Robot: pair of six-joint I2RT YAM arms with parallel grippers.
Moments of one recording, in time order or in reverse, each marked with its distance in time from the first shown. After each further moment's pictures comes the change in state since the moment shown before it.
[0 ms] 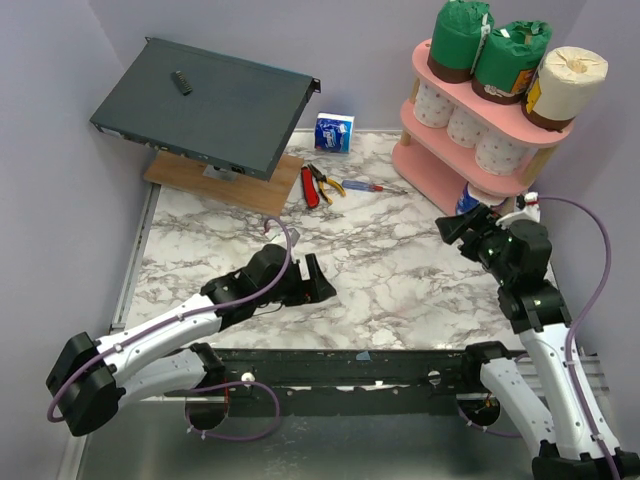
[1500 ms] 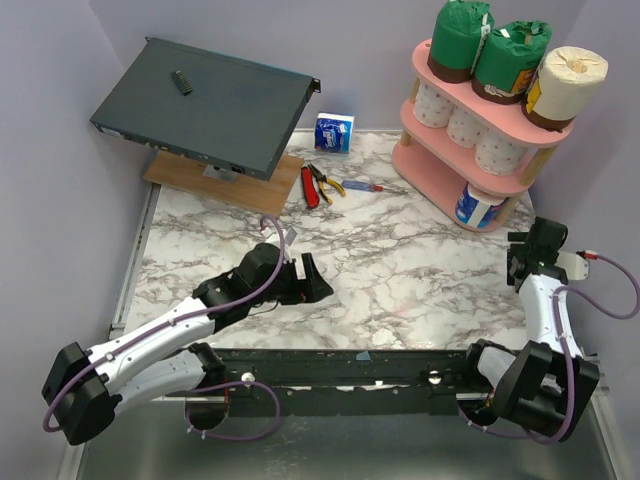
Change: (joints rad) left arm 0.028 -0.041 0.008 -0.020 0.039 0.054; right arm -0.535 0.392 -0.142 0.024 0.335 0.528
